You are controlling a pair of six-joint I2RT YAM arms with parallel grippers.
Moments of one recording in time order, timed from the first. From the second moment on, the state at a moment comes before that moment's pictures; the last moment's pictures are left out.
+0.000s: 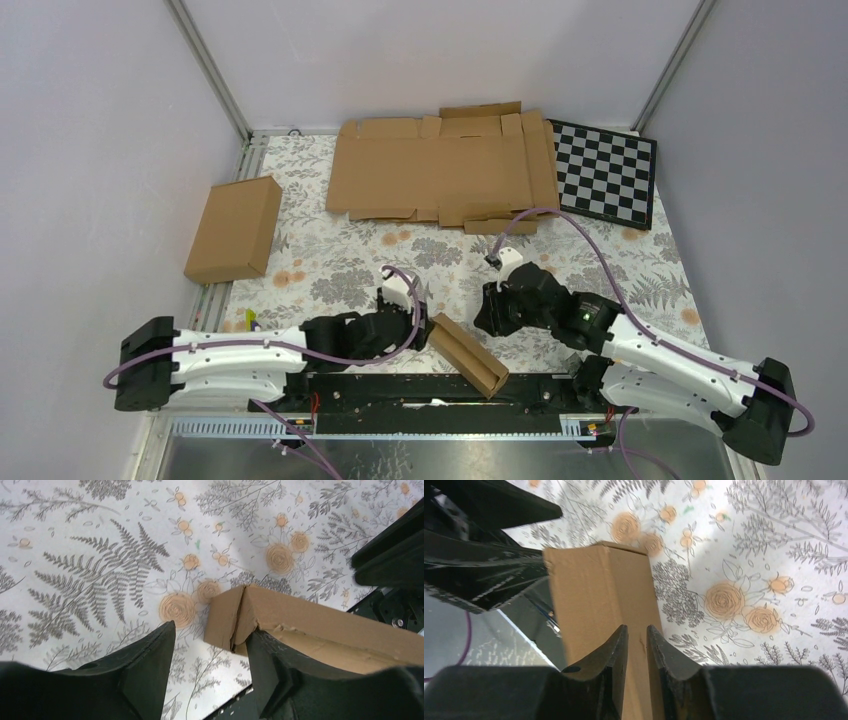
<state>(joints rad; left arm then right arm) -1.32 1.00 0.48 -0.08 -0.52 -0.67 0.97 0.86 0.60 -0.49 -0.04 0.56</state>
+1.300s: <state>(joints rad) -1.32 1.08 0.35 0.13 -0.22 -0.97 0.97 0.95 0.48 -0.26 -0.44 0.59</state>
